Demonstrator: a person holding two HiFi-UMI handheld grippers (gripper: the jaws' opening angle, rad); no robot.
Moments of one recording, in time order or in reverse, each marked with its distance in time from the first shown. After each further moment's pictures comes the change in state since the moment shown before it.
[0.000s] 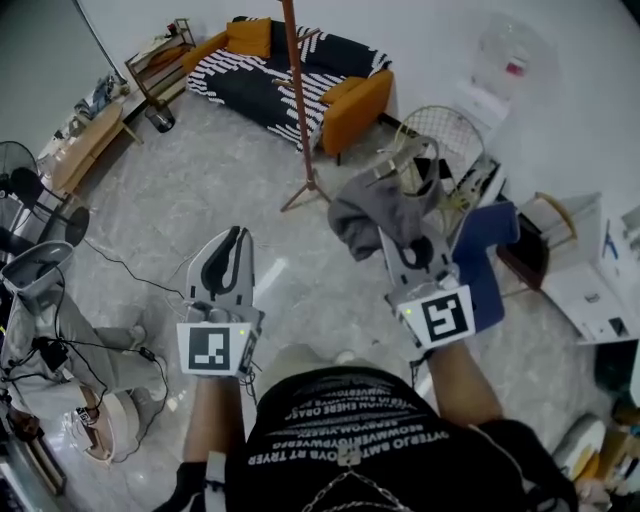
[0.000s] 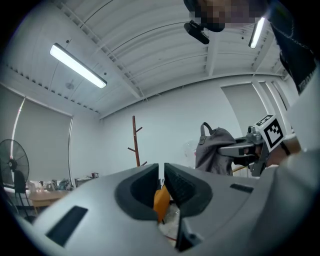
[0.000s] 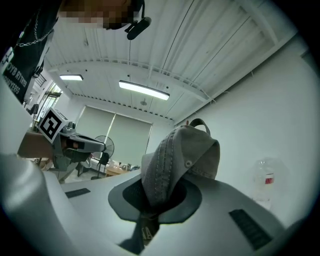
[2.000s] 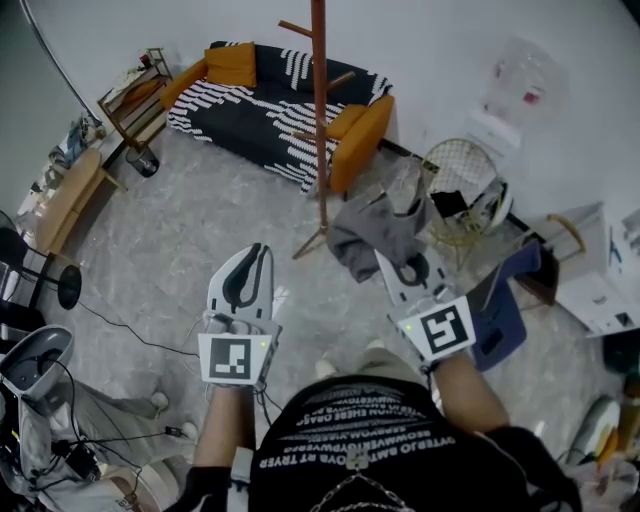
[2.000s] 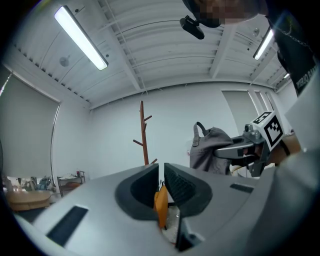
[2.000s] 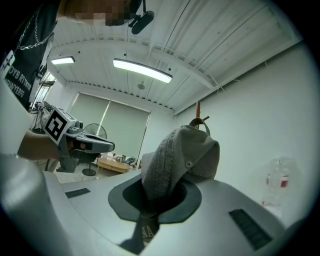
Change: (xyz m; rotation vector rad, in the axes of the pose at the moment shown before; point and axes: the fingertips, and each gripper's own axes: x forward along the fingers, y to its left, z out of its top) left arm 0.171 0.217 -0.060 -0.036 -0.013 -0.165; right arm 0.271 0.035 -0.034 -0.071 0.105 -0.038
